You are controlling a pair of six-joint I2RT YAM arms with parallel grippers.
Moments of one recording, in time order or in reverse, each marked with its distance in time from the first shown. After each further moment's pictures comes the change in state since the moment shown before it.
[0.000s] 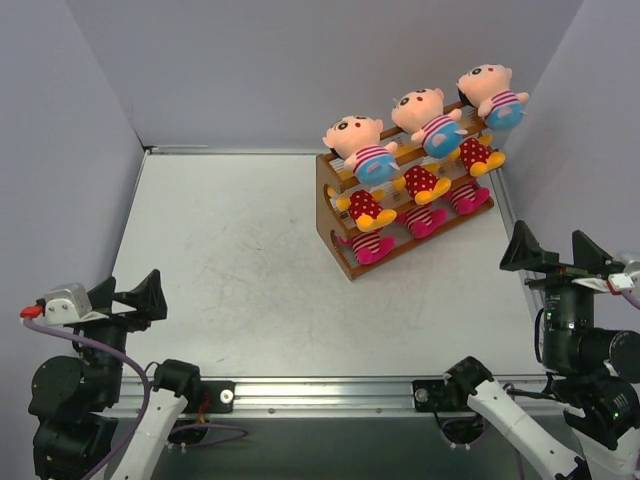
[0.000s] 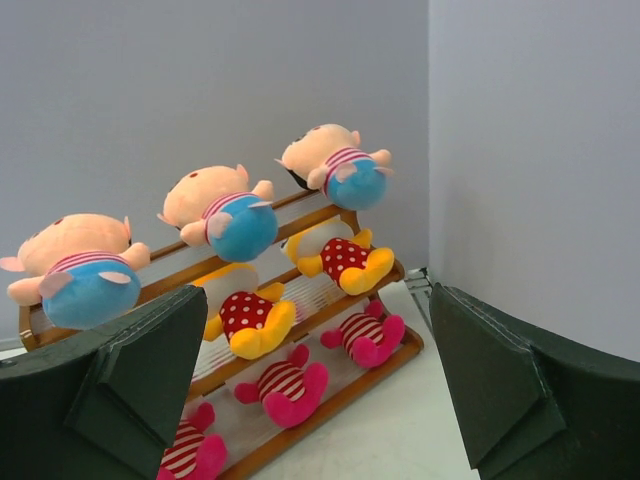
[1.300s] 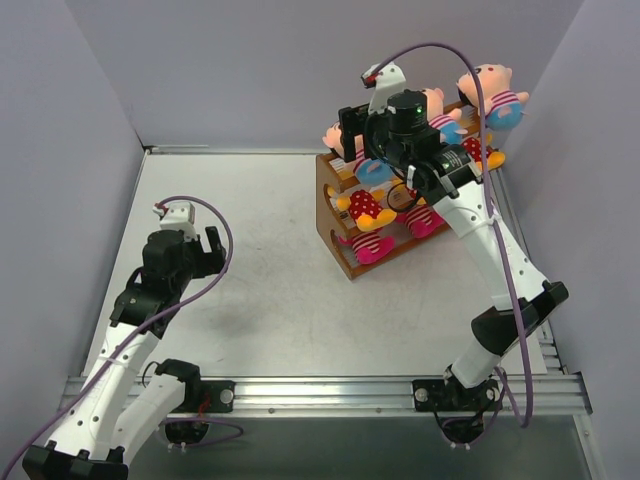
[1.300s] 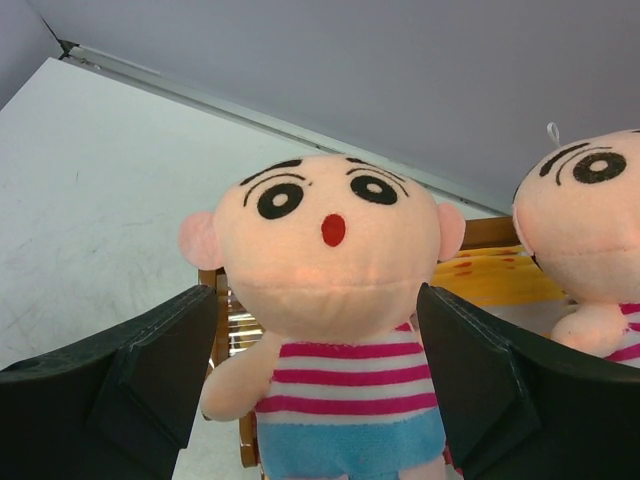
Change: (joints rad) left arm 0.000 0.593 -0.225 0.209 0.141 -0.019; right arm 0.000 1.286 0.913 -0.324 -0.492 0.133
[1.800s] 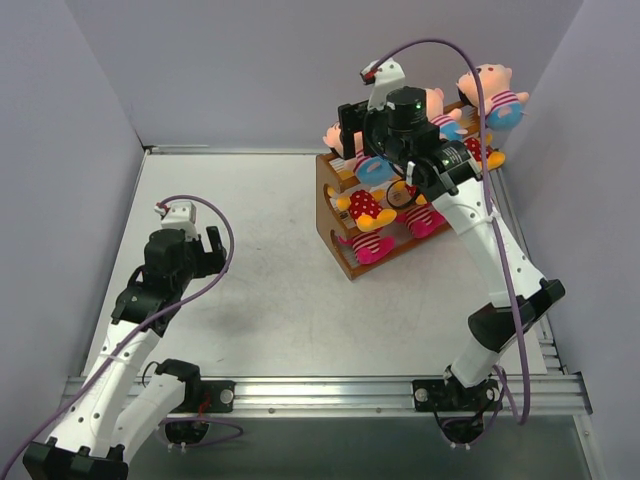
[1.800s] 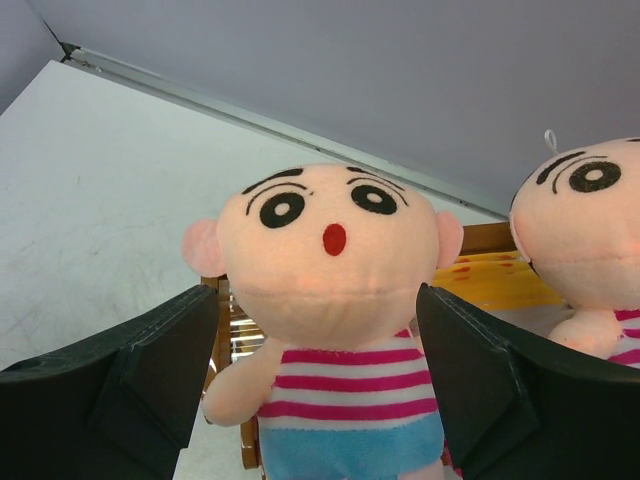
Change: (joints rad) left arm -0.002 0.015 0.000 0.000 -0.002 0.000; right arm 0.000 0.031 0.057 -0.036 0.000 0.000
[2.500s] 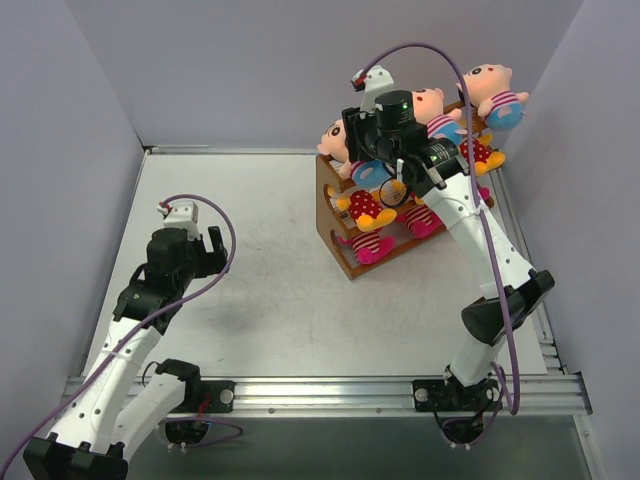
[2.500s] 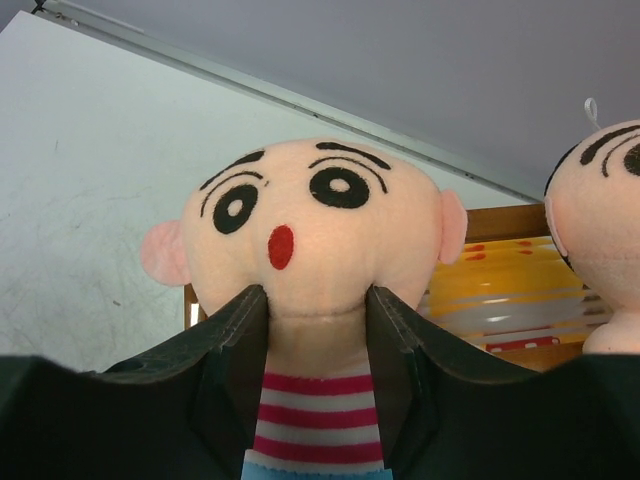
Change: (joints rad) left arm -0.003 0.018 0.000 0.000 -0.001 0.000; right arm 0.000 0.050 0.005 -0.032 0.001 0.000
